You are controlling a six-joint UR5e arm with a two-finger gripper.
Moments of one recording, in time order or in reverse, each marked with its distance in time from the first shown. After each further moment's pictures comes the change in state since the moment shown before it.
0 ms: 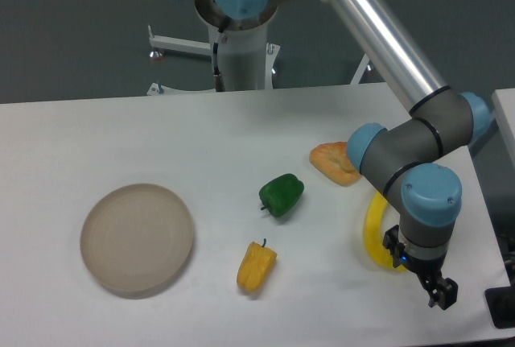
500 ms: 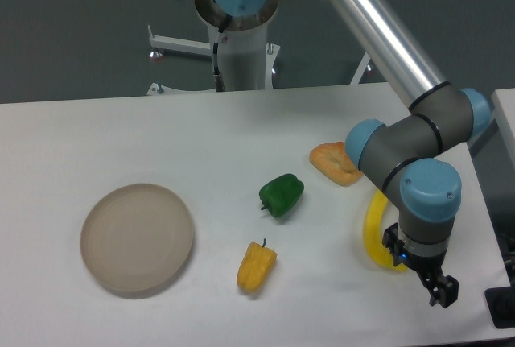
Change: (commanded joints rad) arm -0.015 0.044 -0.037 -0.009 0.005 -0.029
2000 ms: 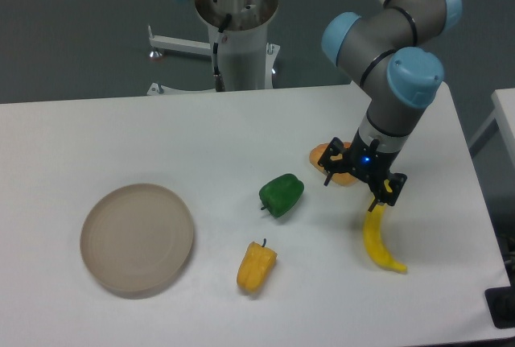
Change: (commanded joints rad) arm 0.077 0.420 -0.623 -0.006 -0.322 -0.384
